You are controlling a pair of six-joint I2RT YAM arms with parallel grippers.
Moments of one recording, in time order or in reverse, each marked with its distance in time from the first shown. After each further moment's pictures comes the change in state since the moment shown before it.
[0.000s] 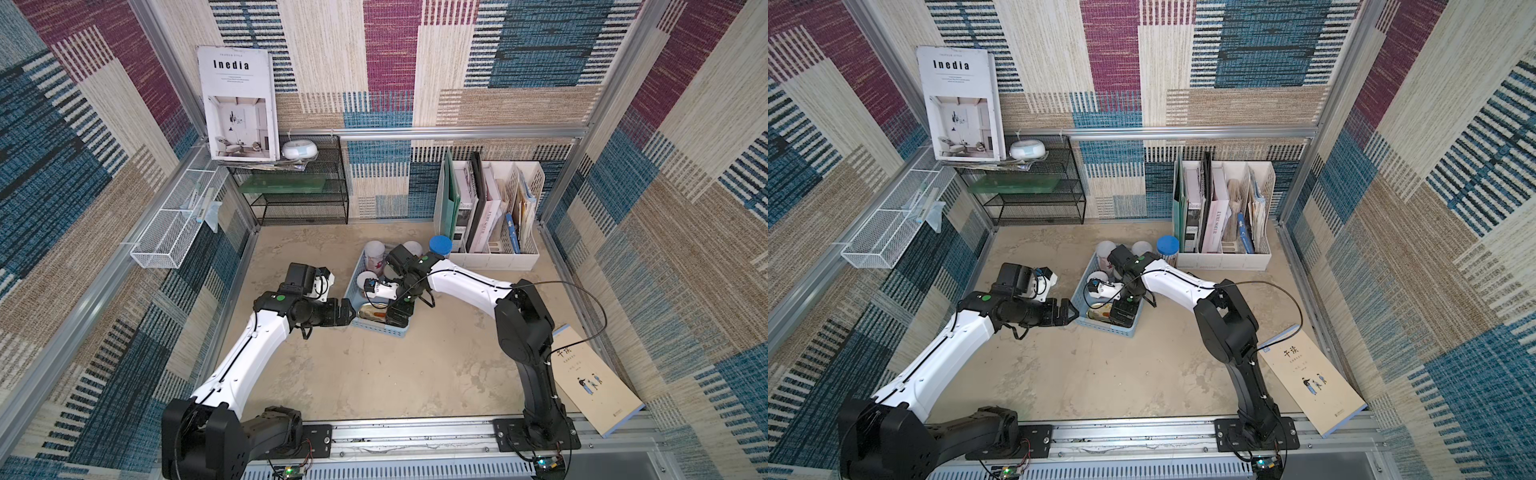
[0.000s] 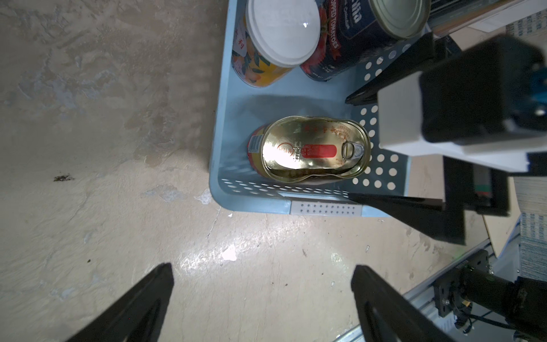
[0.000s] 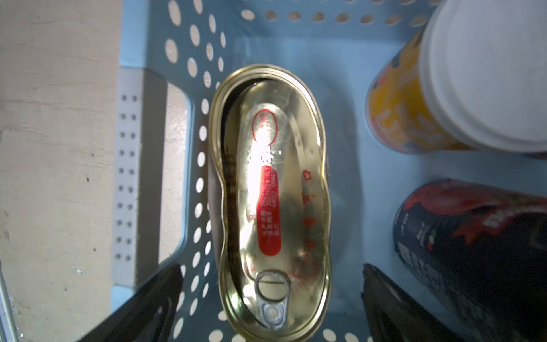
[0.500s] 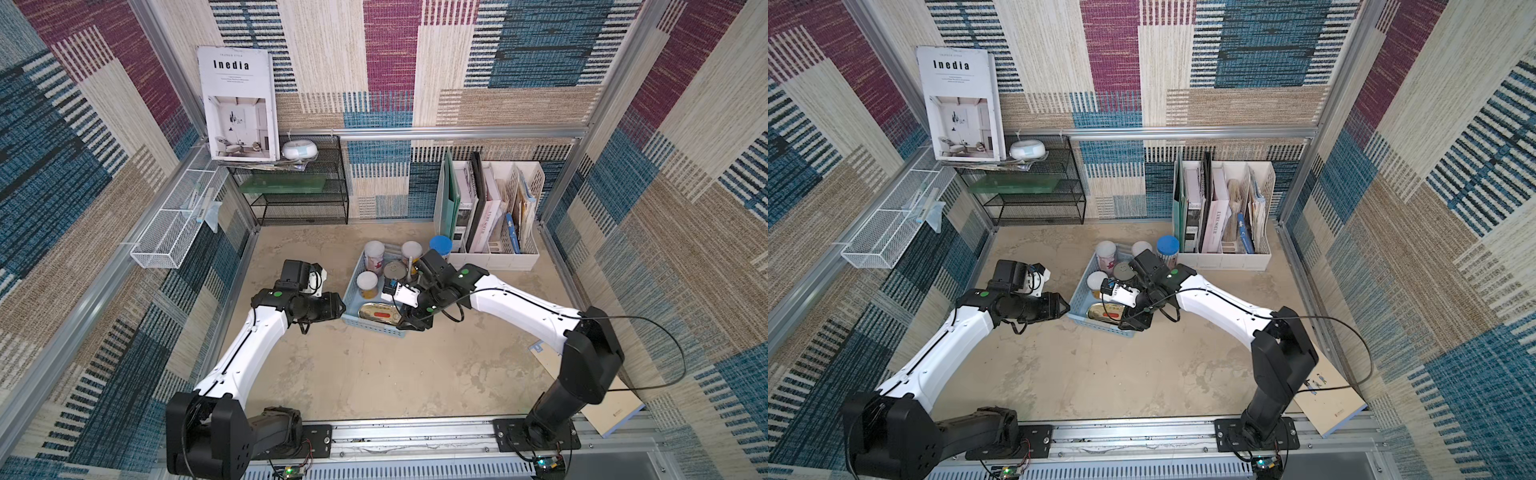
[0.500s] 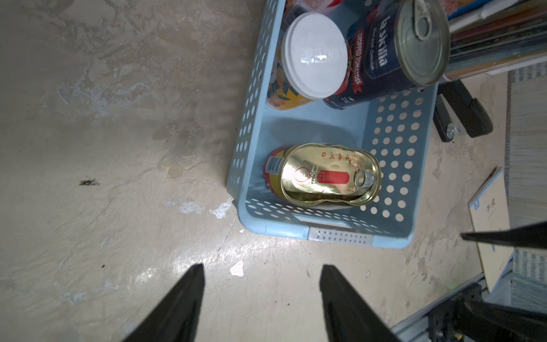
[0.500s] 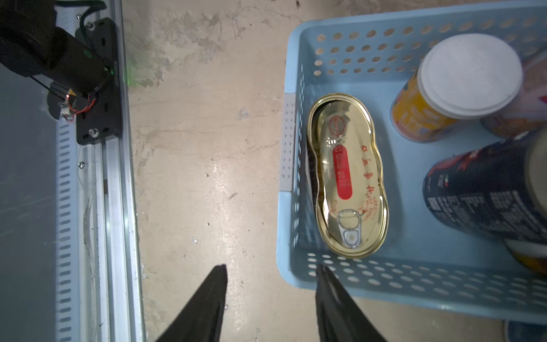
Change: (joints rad) left arm 0.061 0.044 0.013 0.057 -0.013 -0.062; right arm 0.002 -0.458 -0.410 0.172 -0.160 0.188
